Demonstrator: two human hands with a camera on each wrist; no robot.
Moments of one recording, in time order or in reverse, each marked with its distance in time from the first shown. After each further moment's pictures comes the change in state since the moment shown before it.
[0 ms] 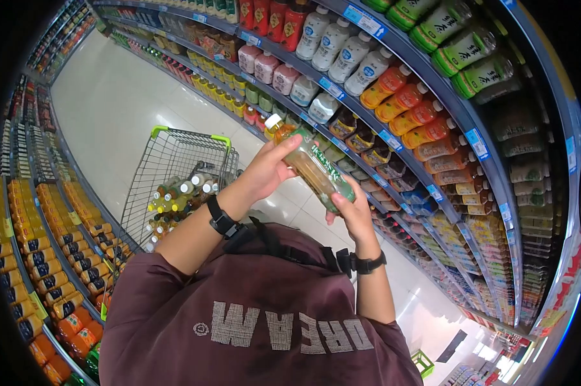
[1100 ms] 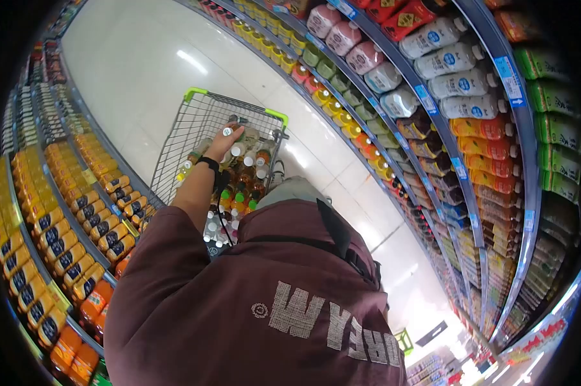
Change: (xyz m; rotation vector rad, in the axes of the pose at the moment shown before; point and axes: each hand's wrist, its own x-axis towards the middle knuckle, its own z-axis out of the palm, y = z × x) left_hand -0.061 0.014 -0.491 0.642 0.767 -0.307; right_hand -0.202 0.241 -0.105 -0.452 0.197 0.995
